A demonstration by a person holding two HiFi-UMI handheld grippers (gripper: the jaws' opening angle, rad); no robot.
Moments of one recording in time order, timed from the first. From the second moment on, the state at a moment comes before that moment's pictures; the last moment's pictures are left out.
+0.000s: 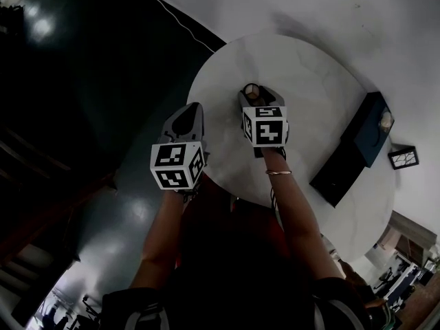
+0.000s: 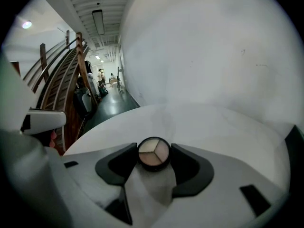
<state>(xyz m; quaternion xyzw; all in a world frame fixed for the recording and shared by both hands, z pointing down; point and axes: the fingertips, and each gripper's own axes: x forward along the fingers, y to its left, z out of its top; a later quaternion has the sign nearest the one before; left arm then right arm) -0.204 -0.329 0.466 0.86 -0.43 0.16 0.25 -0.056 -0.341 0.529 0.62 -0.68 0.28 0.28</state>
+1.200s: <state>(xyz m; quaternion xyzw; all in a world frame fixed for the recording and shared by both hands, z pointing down) -0.058 -0.255 0.438 0.93 -0.25 0.18 0.19 0.017 -0.210 0.457 0.71 -0.62 0.28 0.18</state>
